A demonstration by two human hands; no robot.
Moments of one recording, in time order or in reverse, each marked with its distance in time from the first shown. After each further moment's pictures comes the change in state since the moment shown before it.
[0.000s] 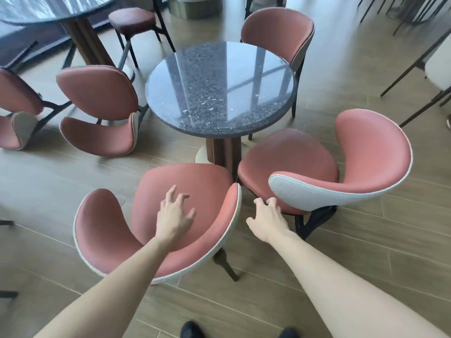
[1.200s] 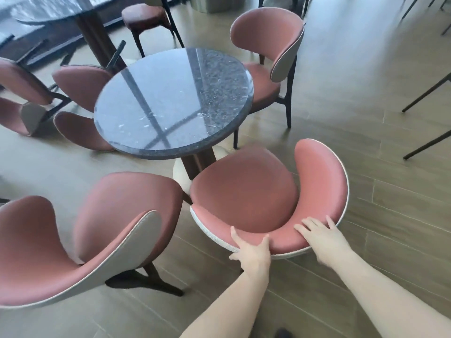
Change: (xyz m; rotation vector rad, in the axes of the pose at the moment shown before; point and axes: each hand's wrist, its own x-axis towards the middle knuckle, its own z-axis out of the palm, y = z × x) left_hand 0.006 0.502 0.255 -0.815 -0.116 -0.864; right_hand 0.187 0.412 -0.229 -0.881 -0.231 -0.381
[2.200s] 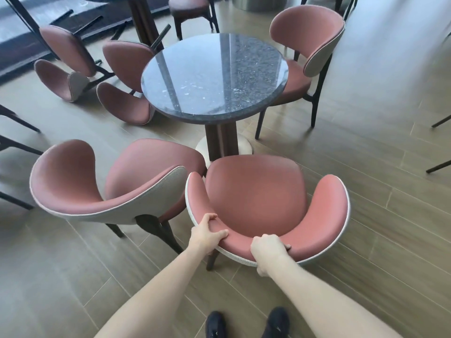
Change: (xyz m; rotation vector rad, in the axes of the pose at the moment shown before) left_hand 0.020 -0.125 -0.171 0.280 -0.022 0.225; right_hand -0.079 -0.206 -0.002 -0.104 -0.080 -0.278
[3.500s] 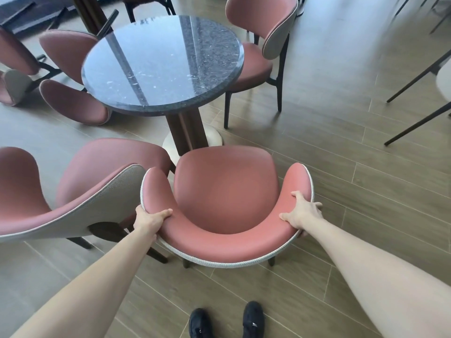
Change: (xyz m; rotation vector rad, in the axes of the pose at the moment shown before) left_hand 0.082 -0.009 -0.007 -0.357 0.309 -0.122; right_hand 0.000 0.174 0.077 0.985 0.152 0.799
